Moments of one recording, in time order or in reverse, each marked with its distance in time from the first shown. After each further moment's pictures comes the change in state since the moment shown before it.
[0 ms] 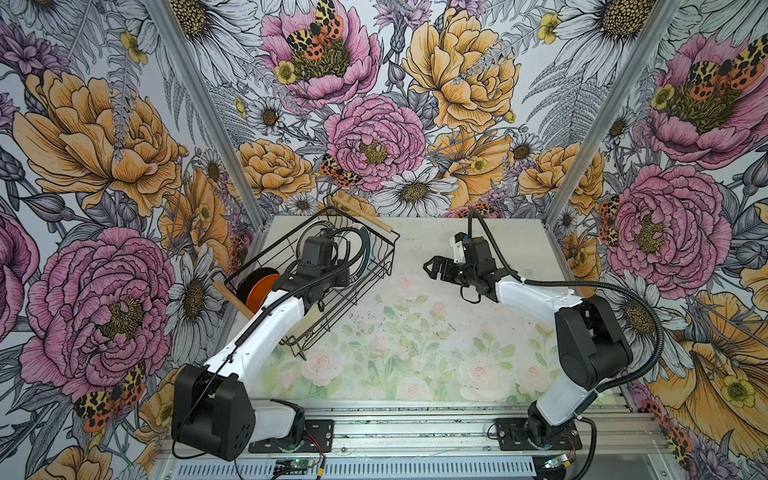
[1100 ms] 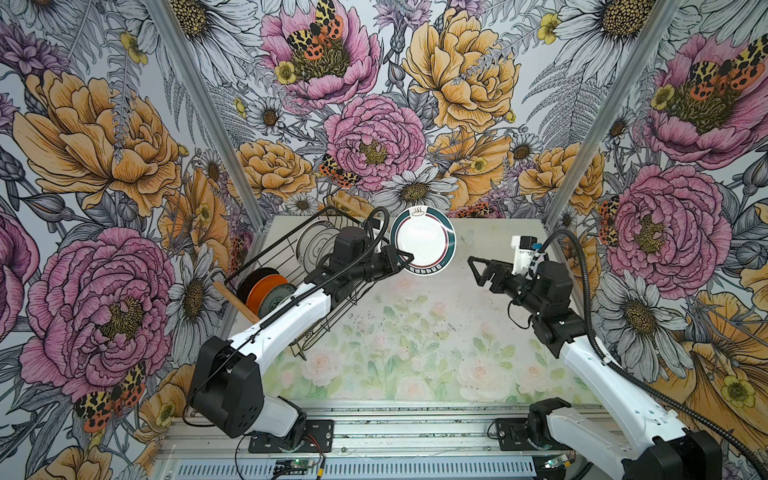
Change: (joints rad) left arm -0.237 0.182 0.080 0.450 0.580 -0.636; right arm -0.155 -0.711 -0.418 0.219 -0.124 0.043
